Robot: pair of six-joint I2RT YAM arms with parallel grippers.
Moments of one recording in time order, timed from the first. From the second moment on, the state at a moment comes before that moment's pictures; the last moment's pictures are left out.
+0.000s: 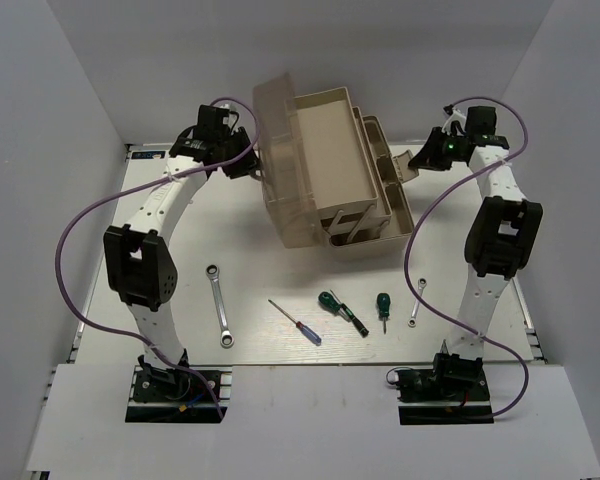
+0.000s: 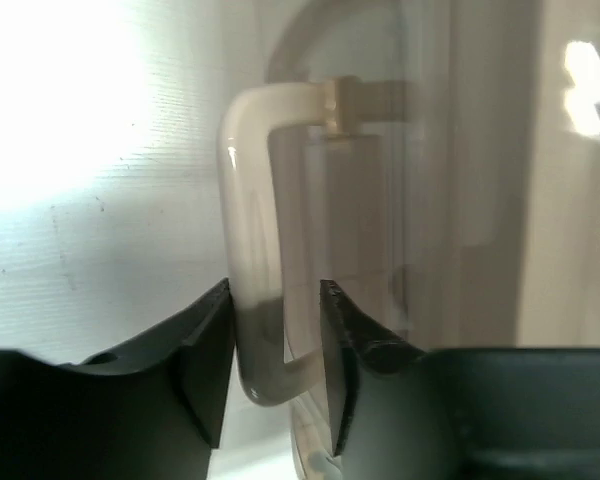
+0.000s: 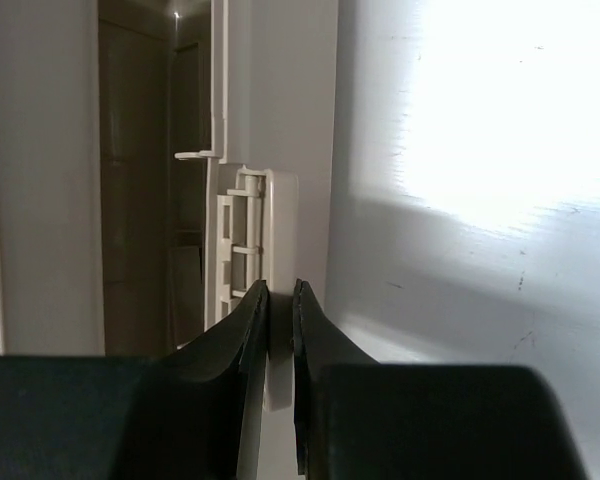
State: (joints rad) left arm -0.27 1.88 1.81 -0.64 0.18 -0.55; right arm -0.12 2.17 1.95 -0.60 -0.64 0.14
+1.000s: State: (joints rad) left arm -0.24 1.31 1.56 -0.83 -0.13 -0.55; right arm -0.18 1.83 1.58 -0.52 -0.65 -0.07
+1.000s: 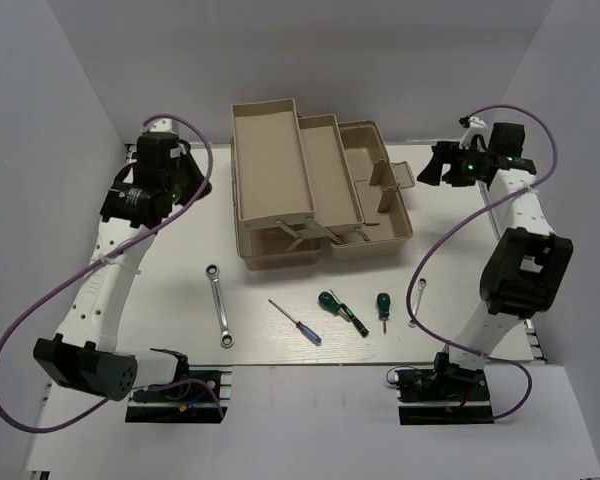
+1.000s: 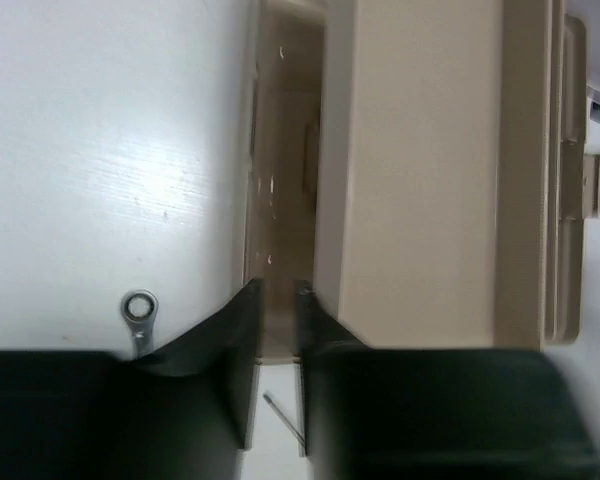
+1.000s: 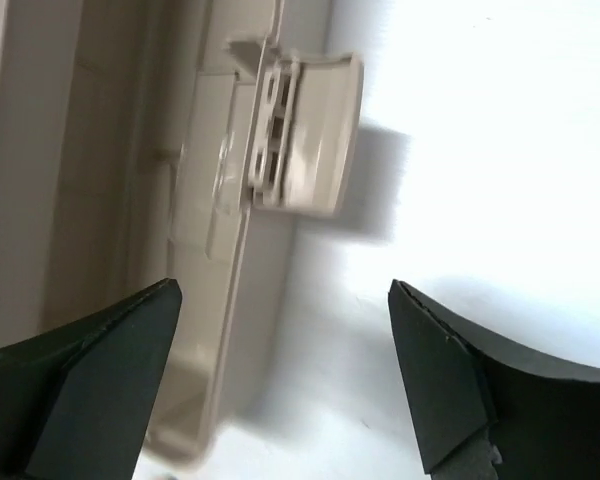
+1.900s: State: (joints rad) left arm -0.29 0.88 0.83 -1.11 0.07 -0.49; right arm 0.27 1.41 0.83 -0.85 -0.43 -0.27
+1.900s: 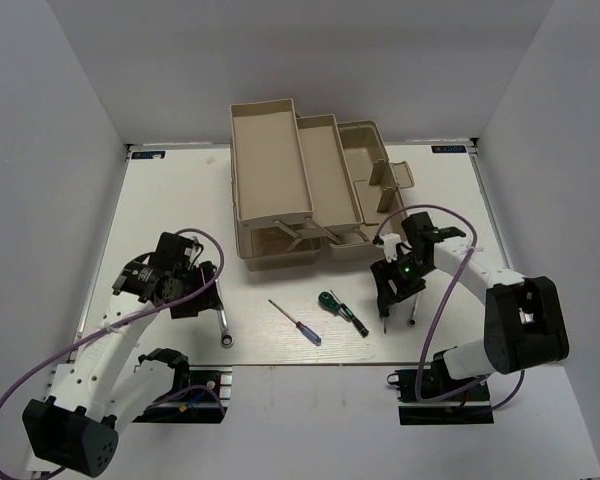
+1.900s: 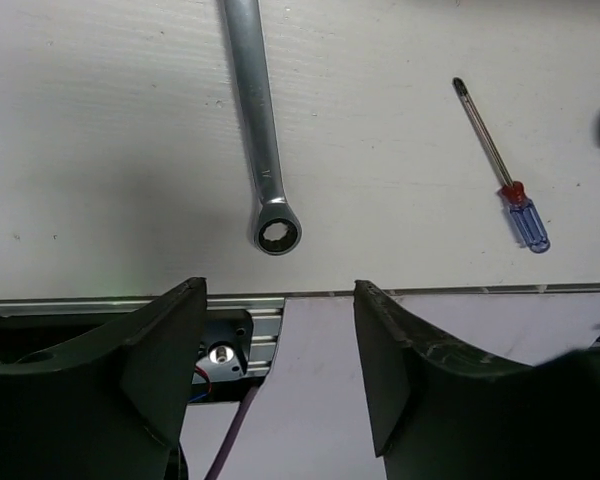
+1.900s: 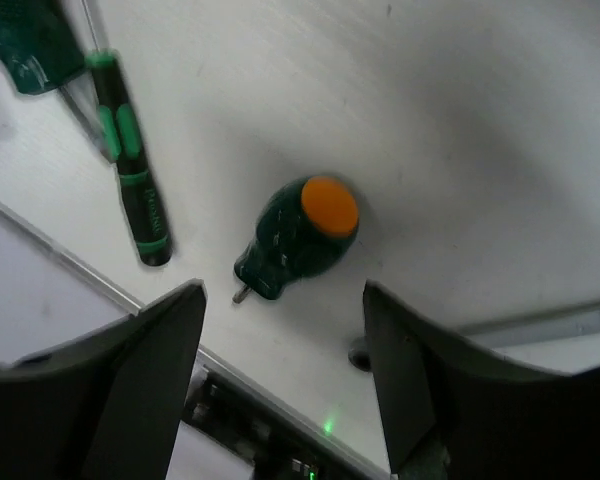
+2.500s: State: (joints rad) left arm -0.35 0.91 0.83 -0.98 0.10 -0.51; right arm 0.45 1.45 0.76 -0.65 -0.13 -0.04
